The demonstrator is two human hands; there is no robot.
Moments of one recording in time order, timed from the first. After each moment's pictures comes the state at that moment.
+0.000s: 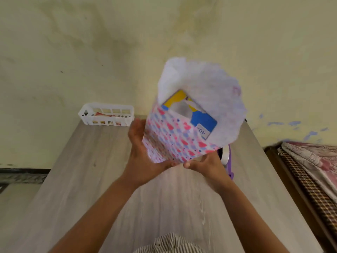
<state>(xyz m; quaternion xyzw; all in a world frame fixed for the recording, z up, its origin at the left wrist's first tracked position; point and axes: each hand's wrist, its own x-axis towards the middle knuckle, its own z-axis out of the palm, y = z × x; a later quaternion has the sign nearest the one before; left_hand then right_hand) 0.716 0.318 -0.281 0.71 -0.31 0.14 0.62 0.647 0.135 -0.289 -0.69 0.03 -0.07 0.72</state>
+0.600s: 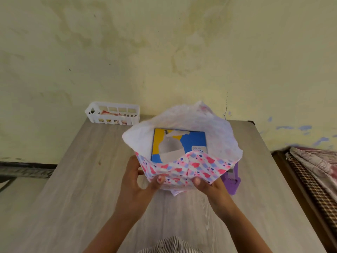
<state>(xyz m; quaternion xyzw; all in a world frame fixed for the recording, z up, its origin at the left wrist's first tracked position) 0.660 0.350 -0.296 0.74 -0.11 0.03 0.66 0.610 0.161 -0.277 -0.67 0.05 -0.01 0.74</state>
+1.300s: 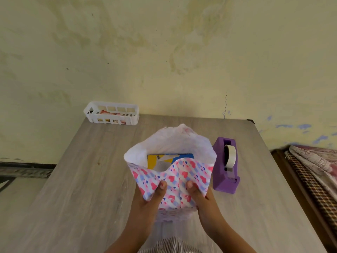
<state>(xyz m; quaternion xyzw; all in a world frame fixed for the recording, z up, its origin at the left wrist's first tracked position) 0.628 0.329 -0.304 0.64 0.04 -0.11 0.76 0.596 0.190 -0.297 -0.59 0.17 -0.01 0.79</state>
